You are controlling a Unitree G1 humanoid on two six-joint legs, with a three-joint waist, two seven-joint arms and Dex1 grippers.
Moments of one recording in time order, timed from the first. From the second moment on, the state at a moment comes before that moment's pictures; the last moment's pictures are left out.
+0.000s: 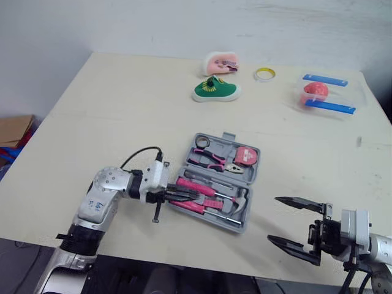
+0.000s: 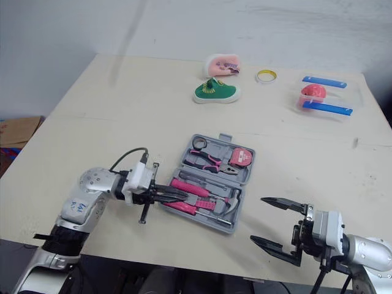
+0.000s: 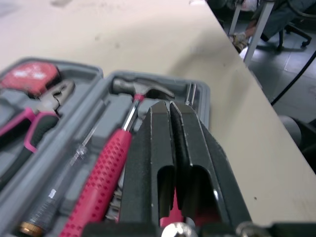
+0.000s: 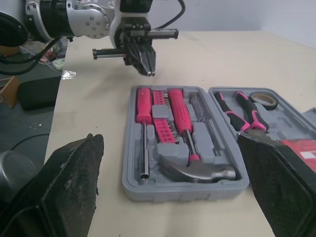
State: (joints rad) left arm -0.37 0.52 -0.18 -0.02 -0.36 0.10 -1.29; right arm 0.37 -0.64 -0.32 -0.38 0.62 -0.12 1.25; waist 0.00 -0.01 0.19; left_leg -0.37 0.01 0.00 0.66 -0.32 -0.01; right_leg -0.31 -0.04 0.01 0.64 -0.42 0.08
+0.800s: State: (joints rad) left arm -0.41 0.55 -0.32 0.03 -0.19 0.09 -1.21; right arm 0.38 -0.63 -0.32 -0.39 0.60 -0.12 1.19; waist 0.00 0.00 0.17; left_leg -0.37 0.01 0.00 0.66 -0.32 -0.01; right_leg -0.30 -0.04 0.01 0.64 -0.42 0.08
